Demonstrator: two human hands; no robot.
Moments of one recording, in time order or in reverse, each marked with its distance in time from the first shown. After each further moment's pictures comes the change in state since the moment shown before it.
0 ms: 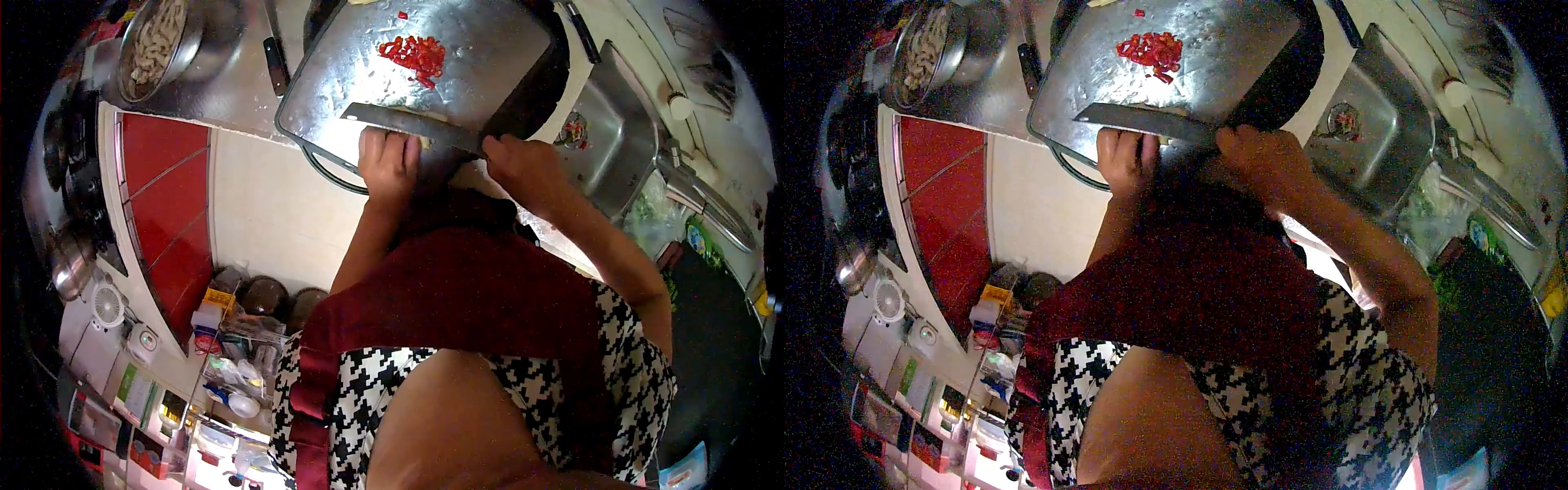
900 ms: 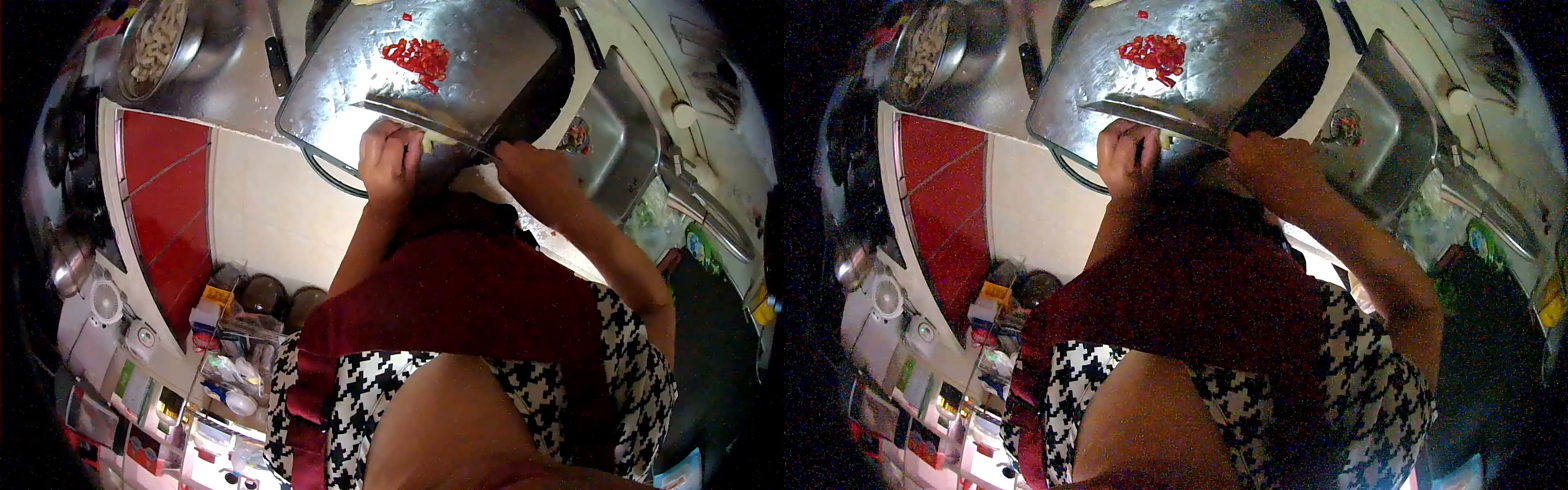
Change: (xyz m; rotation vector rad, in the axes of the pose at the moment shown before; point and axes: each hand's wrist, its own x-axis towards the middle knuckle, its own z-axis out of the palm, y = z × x) left_hand 0.006 0.000 0.002 -0.055 0.066 0.030; right_hand -0.002 0.008 -0.005 0.039 -0.037 0.021
